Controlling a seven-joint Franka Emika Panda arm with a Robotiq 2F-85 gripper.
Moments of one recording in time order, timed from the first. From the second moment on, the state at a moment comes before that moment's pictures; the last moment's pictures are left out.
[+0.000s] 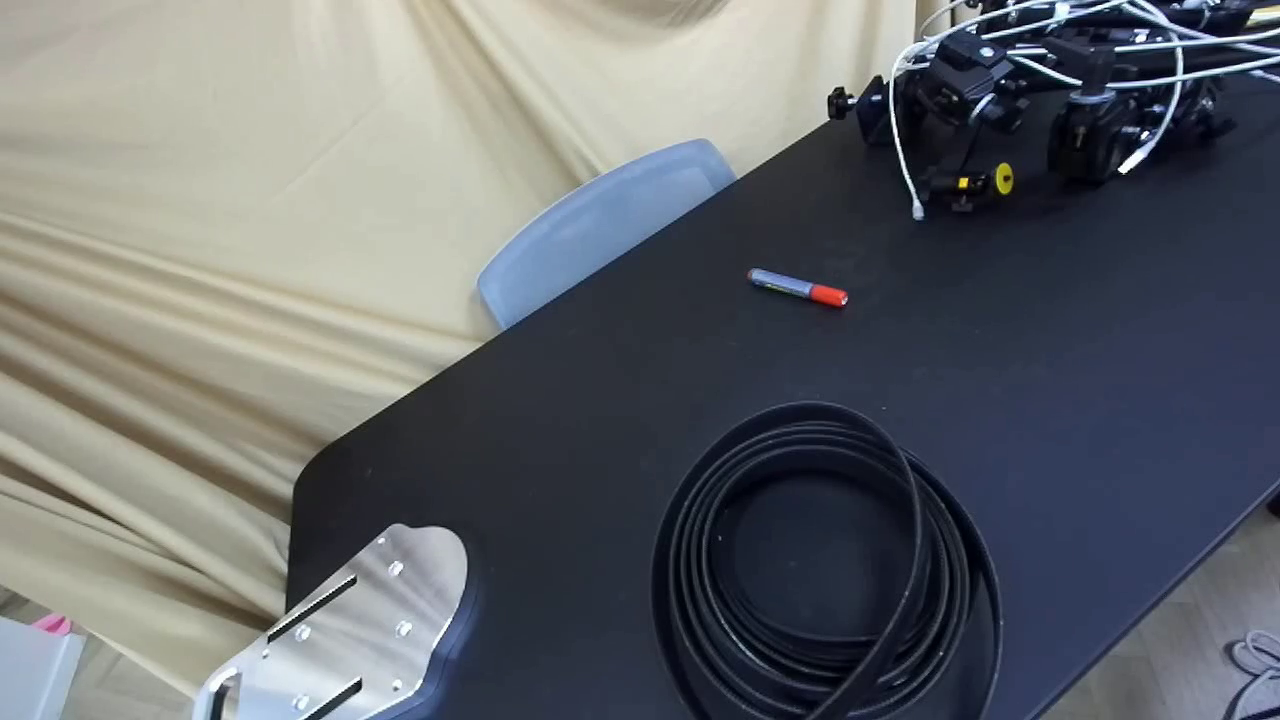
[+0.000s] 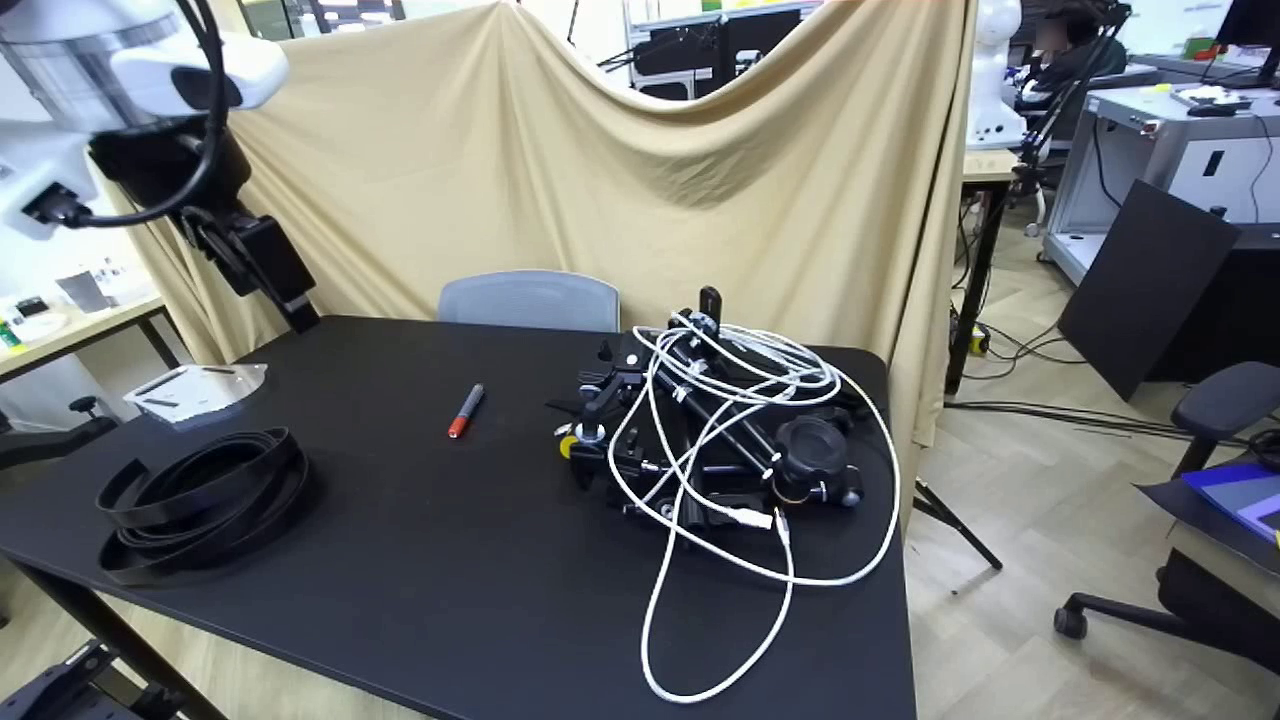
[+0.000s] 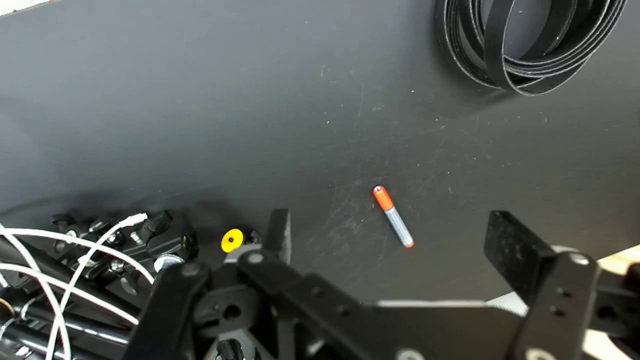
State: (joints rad) arm 0.00 -0.66 -0.05 -2.68 0.19 2.23 0.09
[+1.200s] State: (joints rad) arm 0.06 -0.13 0.03 -2.50 0.12 2.59 -0.05
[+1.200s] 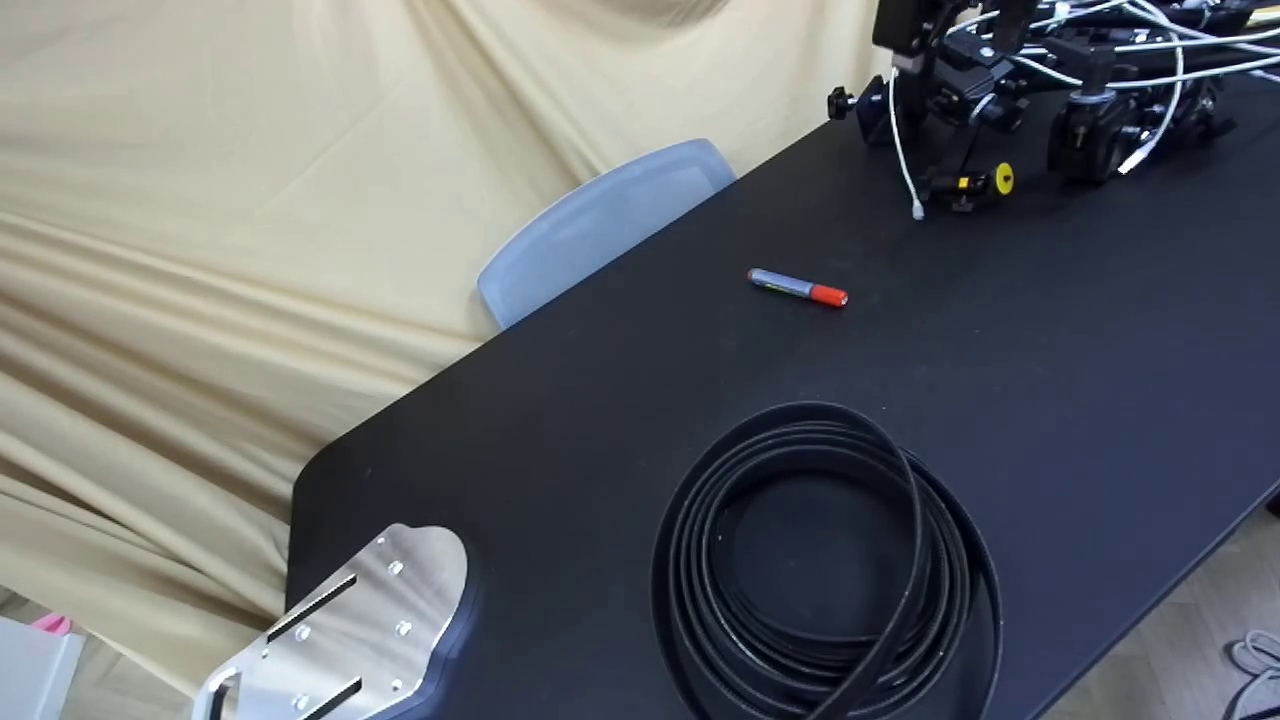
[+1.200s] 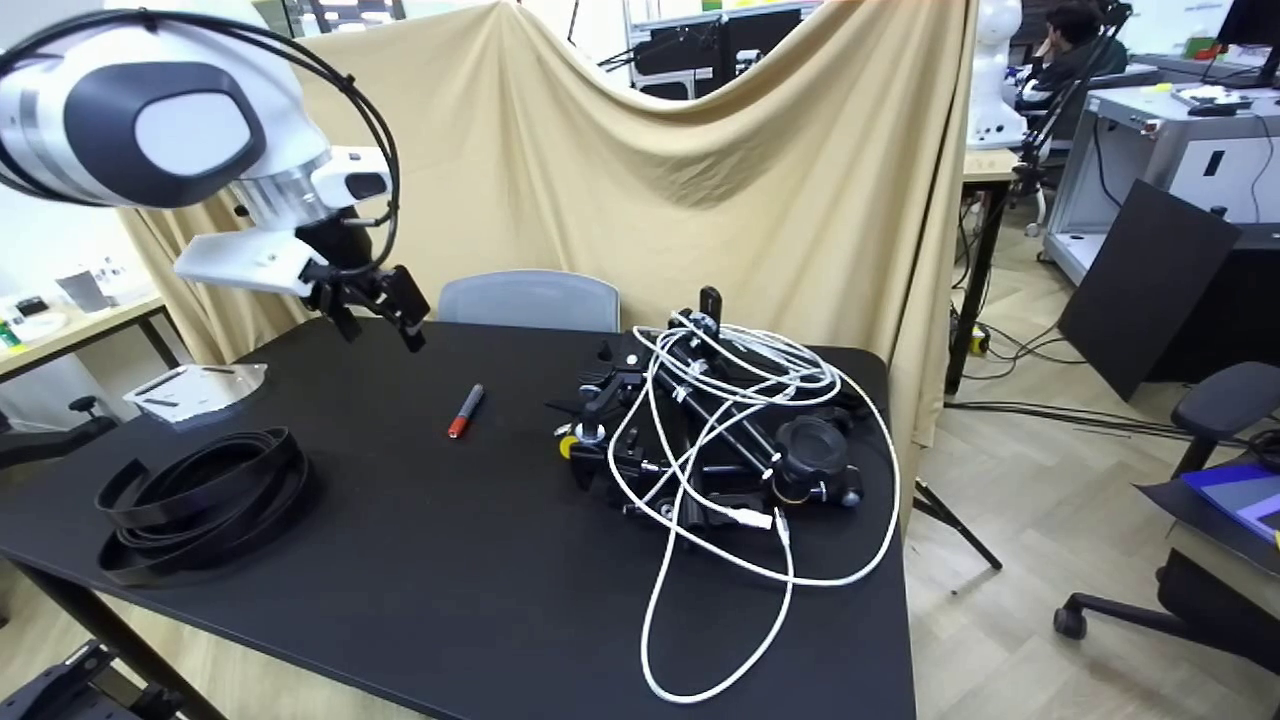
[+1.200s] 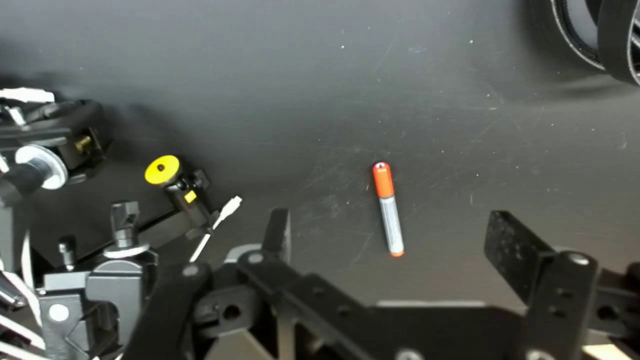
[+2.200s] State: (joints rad) arm 0.08 0.11 0.07 -2.36 0.06 2.64 -0.10
